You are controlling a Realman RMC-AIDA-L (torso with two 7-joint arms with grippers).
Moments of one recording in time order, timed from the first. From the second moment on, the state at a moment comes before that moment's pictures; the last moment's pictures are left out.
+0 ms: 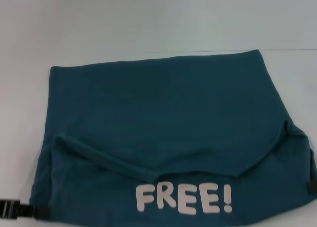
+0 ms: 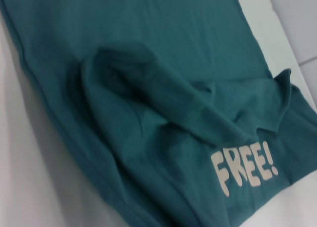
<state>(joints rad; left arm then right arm) -0.40 -2.03 0.45 0.92 2.49 1.91 -2.16 0.52 1.87 -0.65 -0.76 -2.41 -1.84 2.37</state>
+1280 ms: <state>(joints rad) -0.67 -1.95 0.36 0.77 2.53 1.67 -2.29 0.58 1.88 -0.41 -0.73 -2.31 -1.56 2.38</state>
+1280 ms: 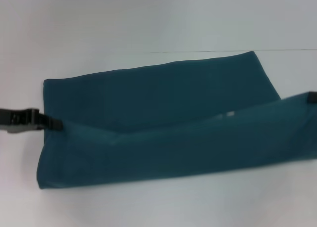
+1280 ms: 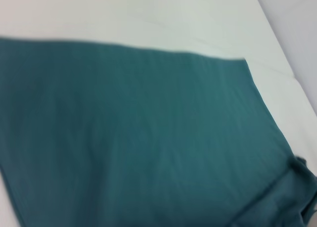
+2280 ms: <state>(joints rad) -0.75 -1.98 0.51 0.77 2.51 1.21 -2.43 0.78 1.98 -0.73 -0.63 -2.25 -0.81 2.43</state>
